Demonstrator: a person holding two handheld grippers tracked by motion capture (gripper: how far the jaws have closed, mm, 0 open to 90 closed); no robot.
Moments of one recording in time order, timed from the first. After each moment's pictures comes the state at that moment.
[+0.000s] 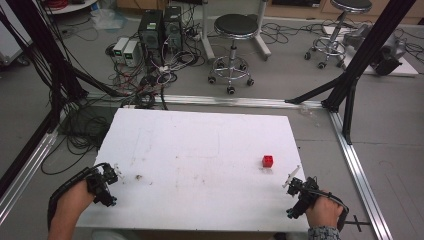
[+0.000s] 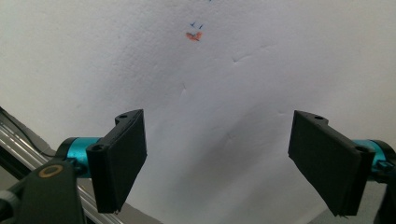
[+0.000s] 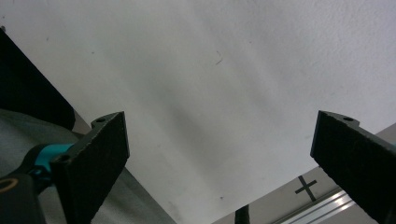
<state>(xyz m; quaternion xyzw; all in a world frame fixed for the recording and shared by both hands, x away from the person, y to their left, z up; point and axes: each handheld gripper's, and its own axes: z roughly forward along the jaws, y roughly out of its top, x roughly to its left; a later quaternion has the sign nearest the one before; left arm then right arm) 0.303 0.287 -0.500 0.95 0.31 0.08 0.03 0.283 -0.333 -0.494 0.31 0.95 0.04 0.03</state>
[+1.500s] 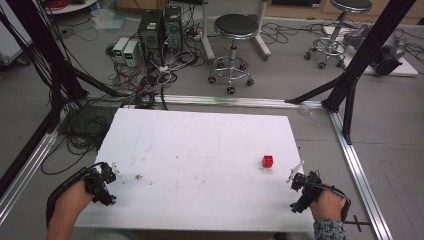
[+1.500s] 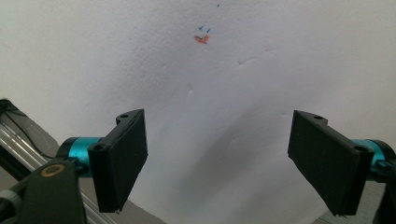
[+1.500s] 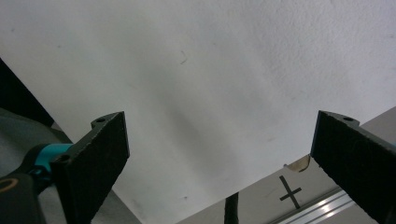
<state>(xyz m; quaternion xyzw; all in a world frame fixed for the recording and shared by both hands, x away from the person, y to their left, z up) 0.301 0.291 -0.498 0.94 0.33 0.09 0.05 0.302 -0.347 -0.493 0.29 0.96 0.04 0.04</state>
